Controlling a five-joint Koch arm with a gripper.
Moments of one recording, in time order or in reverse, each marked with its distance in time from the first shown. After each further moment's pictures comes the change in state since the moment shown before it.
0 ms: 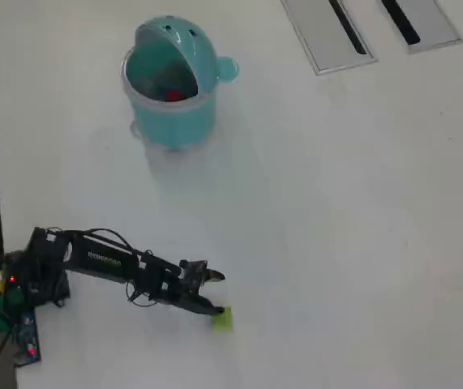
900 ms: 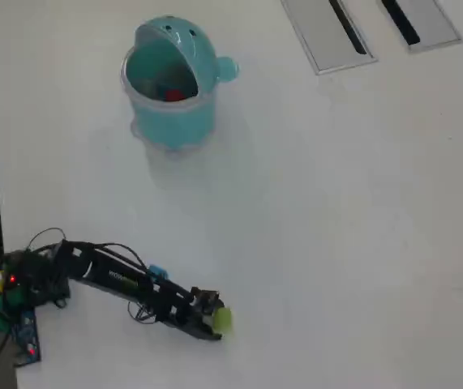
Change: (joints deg) arm 5.8 -14.6 -5.1 1.8 -1.1
